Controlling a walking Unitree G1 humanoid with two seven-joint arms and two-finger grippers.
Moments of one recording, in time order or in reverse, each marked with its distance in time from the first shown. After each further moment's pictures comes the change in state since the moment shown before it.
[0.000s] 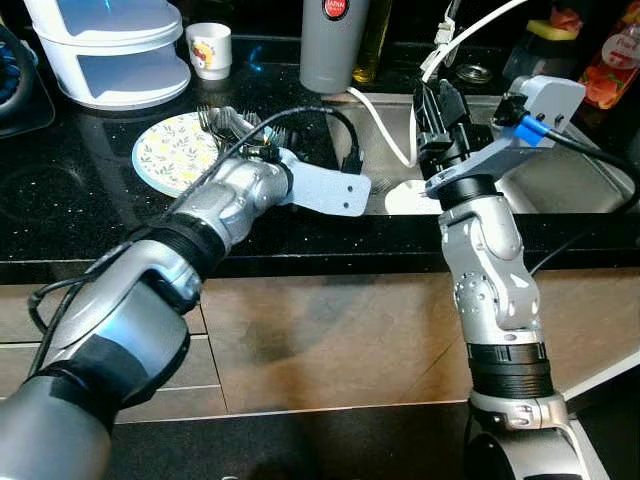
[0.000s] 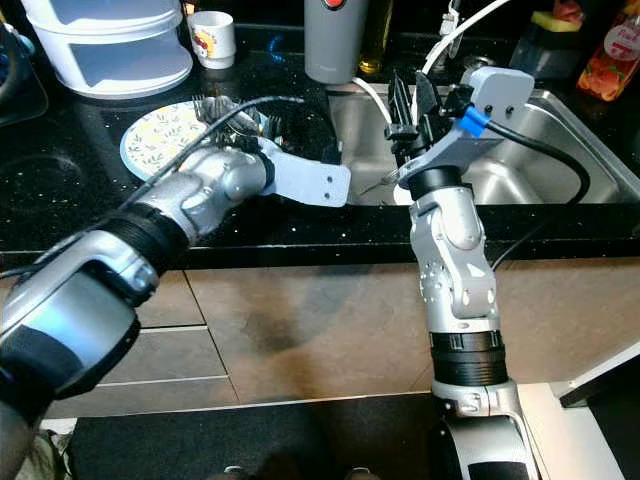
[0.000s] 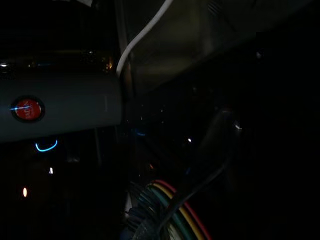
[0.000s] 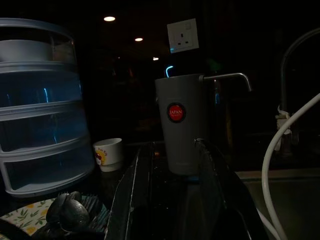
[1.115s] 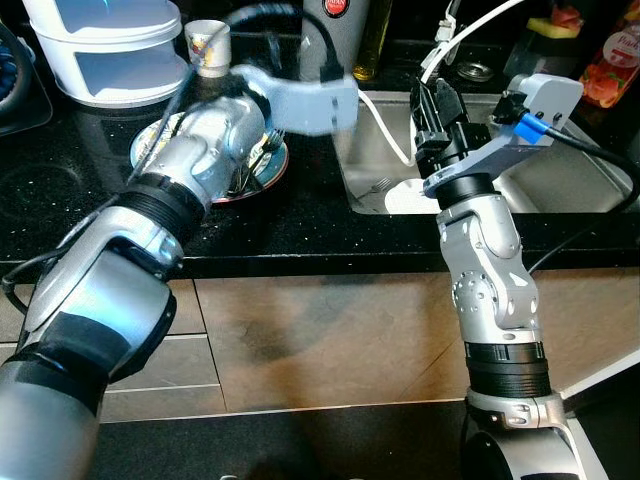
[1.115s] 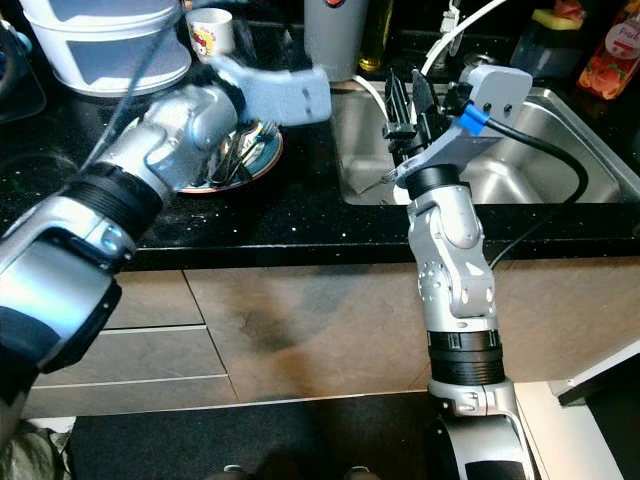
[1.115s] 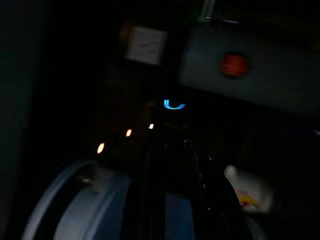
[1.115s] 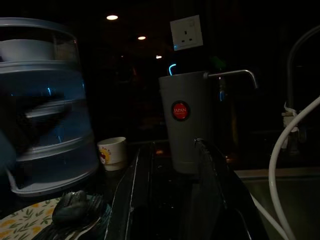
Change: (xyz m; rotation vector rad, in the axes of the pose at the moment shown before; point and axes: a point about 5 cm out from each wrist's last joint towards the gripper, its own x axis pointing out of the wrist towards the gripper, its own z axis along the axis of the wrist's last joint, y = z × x) left arm -0.048 0.111 -0.022 -0.079 0.040 0.746; right arm 0.001 0.001 0.001 0.016 0.001 0.007
